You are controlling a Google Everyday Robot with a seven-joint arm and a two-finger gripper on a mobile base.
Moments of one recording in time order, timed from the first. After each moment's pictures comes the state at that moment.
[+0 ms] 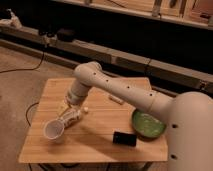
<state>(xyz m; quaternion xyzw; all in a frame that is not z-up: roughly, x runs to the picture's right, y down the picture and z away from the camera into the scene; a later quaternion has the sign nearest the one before) -0.191 0.111 0.735 0.05 -0.49 -0.75 0.44</state>
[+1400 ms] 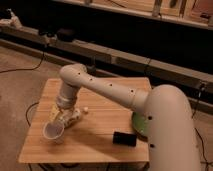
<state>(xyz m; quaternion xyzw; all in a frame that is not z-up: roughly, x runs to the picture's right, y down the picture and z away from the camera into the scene) -0.207 0.153 0.728 -0.05 -0.54 -0.74 0.40</state>
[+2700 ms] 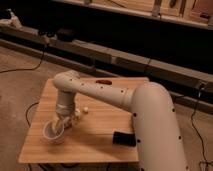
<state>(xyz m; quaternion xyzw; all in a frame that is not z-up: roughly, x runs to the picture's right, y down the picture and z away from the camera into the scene) -0.208 0.203 0.755 -0.18 -0.53 -0.72 0.41</state>
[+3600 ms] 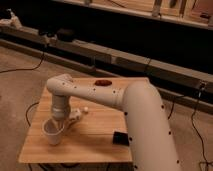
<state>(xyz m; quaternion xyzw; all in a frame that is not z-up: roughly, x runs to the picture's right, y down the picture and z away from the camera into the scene) -0.231 0.200 0.755 -0.17 -0.51 -0.75 0.39</state>
